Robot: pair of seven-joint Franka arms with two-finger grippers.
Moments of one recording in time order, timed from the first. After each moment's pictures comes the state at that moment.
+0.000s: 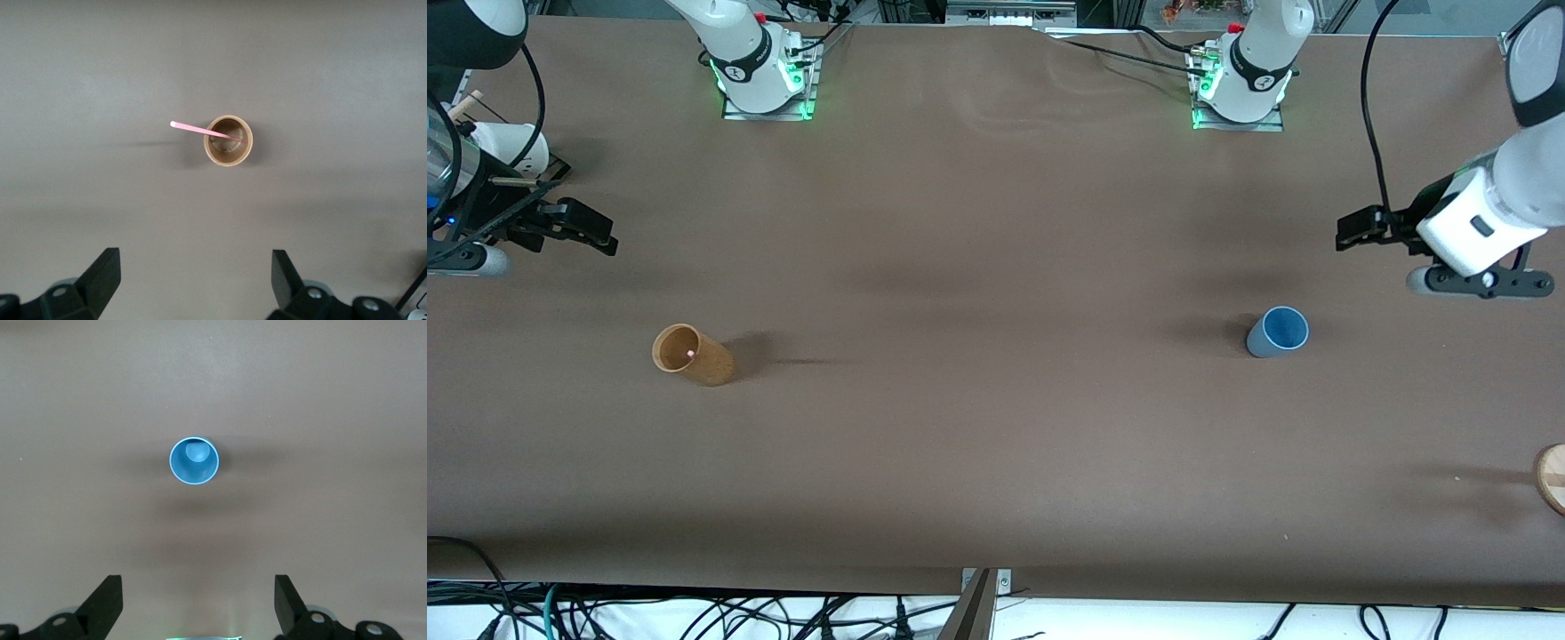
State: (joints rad) left arm 0.00 0.16 -0.06 -1.53 -0.02 1.49 -0.03; right arm 0.02 0.07 0.02 -1.60 0.01 1.66 0.08
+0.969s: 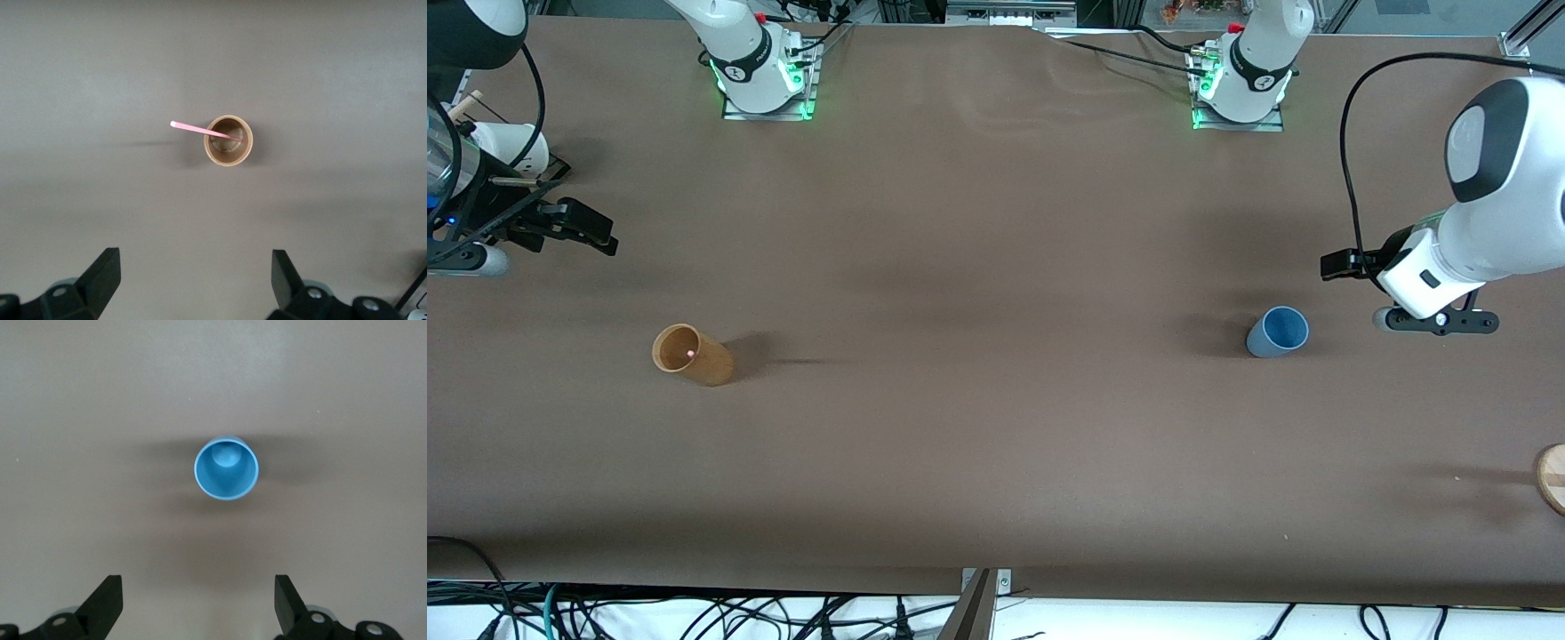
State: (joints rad) left arm 0.03 0.17 -0.04 -1.79 0.04 1.74 0.00; right arm 0.02 0.07 0.02 -1.60 0.01 1.66 0.08
